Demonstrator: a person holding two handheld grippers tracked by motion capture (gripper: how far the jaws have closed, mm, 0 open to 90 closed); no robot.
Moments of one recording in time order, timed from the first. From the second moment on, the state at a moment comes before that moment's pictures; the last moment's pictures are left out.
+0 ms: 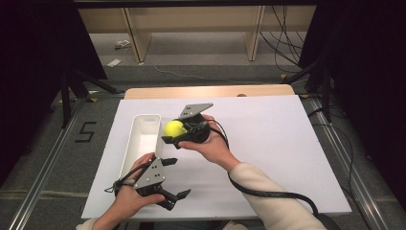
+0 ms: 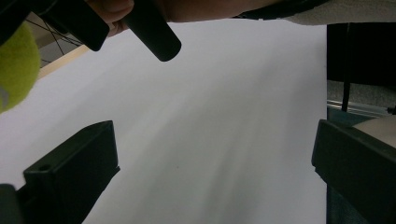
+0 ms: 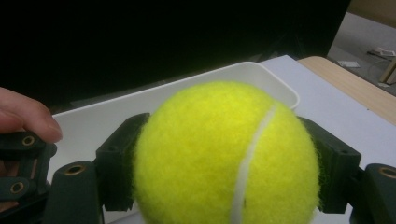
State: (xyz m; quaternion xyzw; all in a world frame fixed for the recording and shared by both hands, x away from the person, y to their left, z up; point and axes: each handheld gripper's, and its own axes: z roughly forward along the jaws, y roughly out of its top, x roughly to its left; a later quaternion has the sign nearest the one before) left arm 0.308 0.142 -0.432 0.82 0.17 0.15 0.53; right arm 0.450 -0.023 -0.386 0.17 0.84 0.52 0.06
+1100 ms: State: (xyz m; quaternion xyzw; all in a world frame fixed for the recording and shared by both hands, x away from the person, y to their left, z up) left arm 0.308 0.143 -0.432 0.82 0.17 0.15 0.52; right arm 0.451 -0.005 -0.384 0.16 0.84 0.52 0.06
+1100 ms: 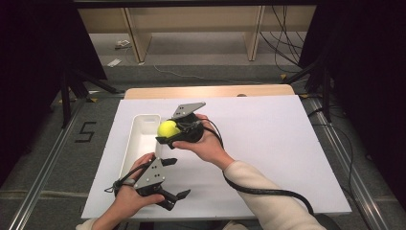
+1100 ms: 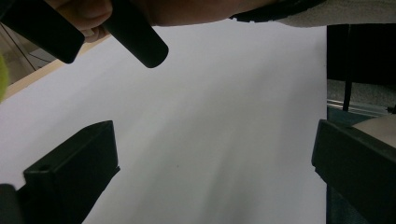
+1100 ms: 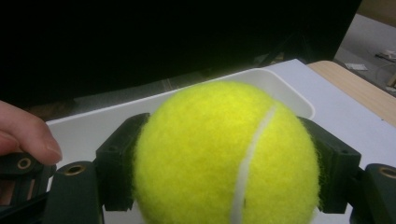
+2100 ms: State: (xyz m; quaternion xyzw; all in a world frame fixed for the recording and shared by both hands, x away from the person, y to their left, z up) left arm 0.308 0.143 -0.432 0.82 0.17 0.15 0.53; right arm 0.454 0.010 -0.381 0.15 0.84 0.51 0.06
